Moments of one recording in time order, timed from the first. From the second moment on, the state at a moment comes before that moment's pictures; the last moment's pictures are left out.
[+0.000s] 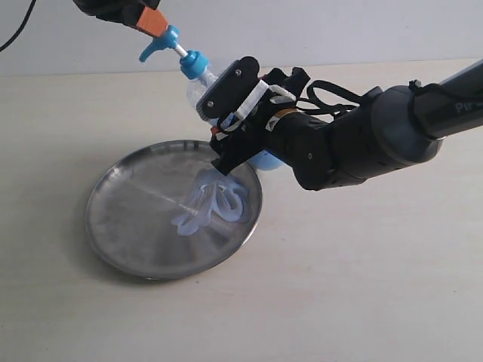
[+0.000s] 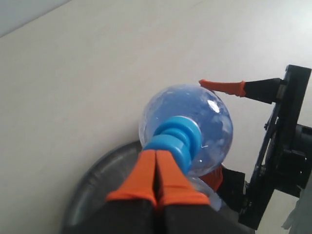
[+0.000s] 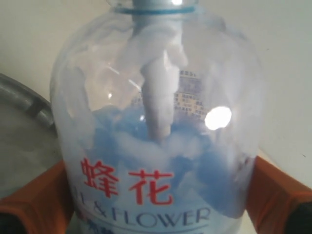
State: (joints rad) left arm -0.31 1.86 -1.67 -0.54 0.96 0.61; right arm 0.56 2.01 -0.98 0.43 -0.55 -0.82
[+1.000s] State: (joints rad) left arm -0.37 1.88 -1.67 -0.57 1.06 0.64; right arm 0.55 2.01 -0.95 0.34 -0.61 -0.70
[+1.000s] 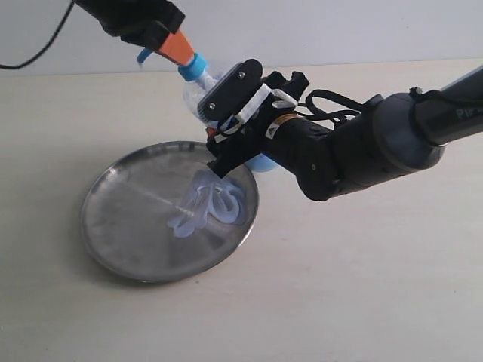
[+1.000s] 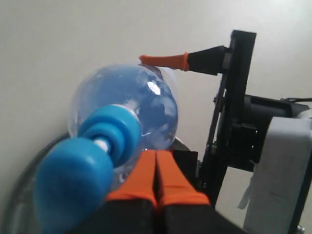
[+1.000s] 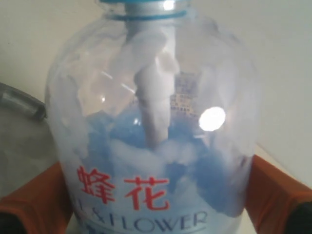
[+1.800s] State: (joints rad) left arm -0.37 1.78 -1.69 -0.47 1.02 0.58; right arm 0.54 2.01 -0.95 0.29 -0.60 -0.64
